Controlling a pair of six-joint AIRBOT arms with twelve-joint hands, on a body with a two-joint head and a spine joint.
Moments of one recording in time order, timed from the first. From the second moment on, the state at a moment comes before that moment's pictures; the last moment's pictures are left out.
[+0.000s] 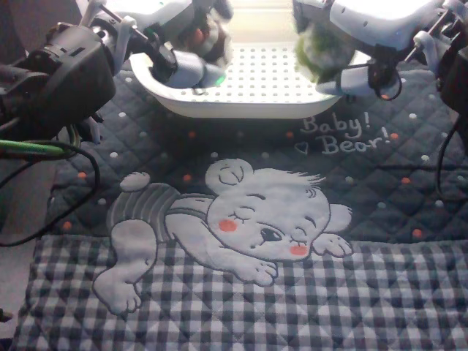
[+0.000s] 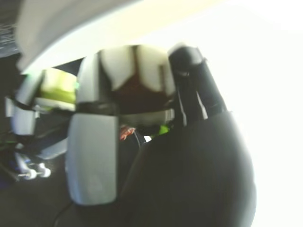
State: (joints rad) left arm 0.32 -1.36 1.56 -0.30 -0.45 1.18; right arm -0.18 -1.27 1.45 0.16 0.49 -1.21
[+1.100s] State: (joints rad) left arm 0.32 -1.32 1.54 -0.48 -0.37 1.43; right arm -0.18 -1.19 1.31 0.08 0.52 -1.21
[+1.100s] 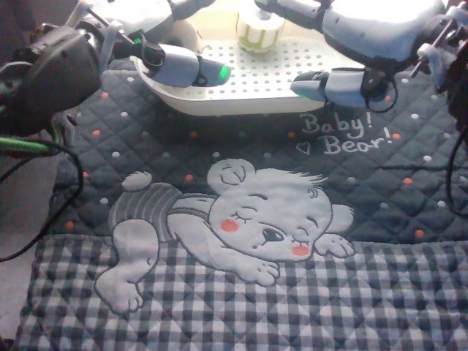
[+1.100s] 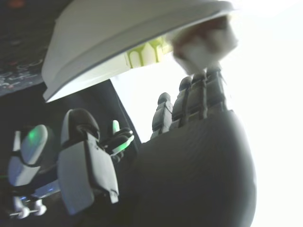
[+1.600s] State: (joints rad) left arm 0.51 -0.95 1.16 -0.21 -0.87 1.08; right arm -0.18 -0.81 1.02 -0.16 0.73 -1.01
